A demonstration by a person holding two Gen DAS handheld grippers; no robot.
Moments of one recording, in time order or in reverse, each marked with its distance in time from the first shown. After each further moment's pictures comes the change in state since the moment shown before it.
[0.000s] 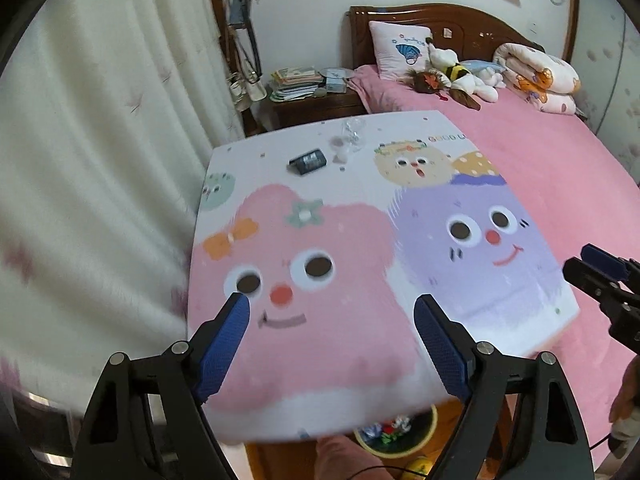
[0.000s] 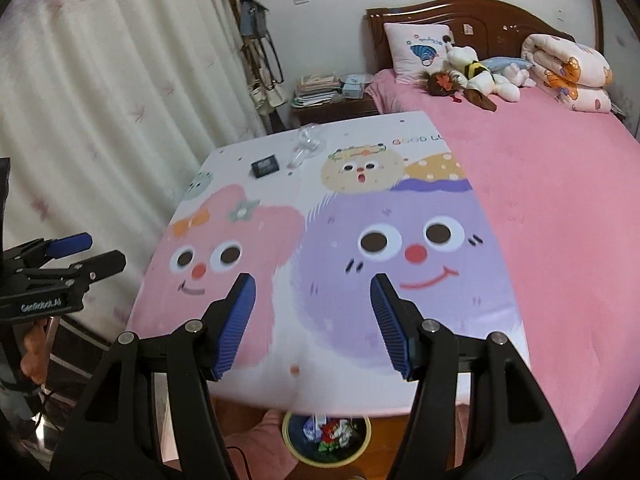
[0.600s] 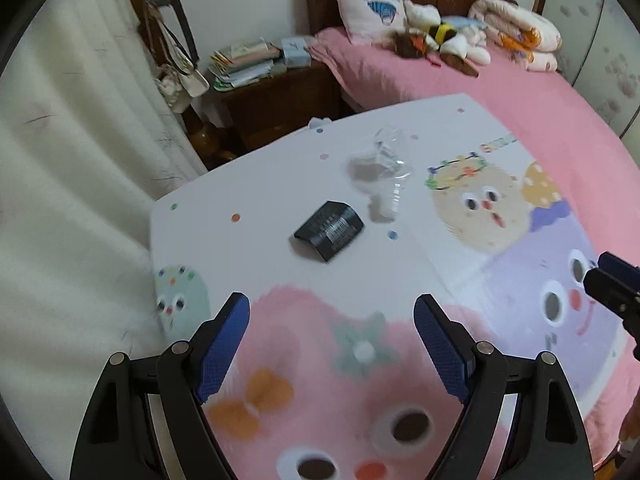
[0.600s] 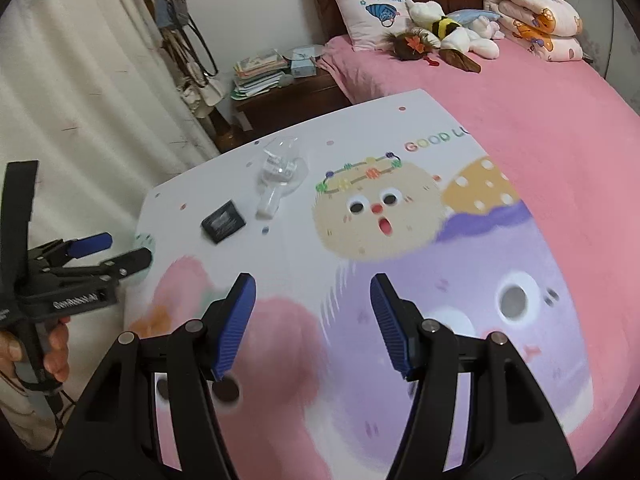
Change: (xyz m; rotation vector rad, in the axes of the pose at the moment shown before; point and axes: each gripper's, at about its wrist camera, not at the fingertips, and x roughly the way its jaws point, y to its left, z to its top) left arm 0.285 0.100 0.247 0.170 0.159 -0.143; right arm 0.242 0.038 0.155 0.206 0.116 -0.150
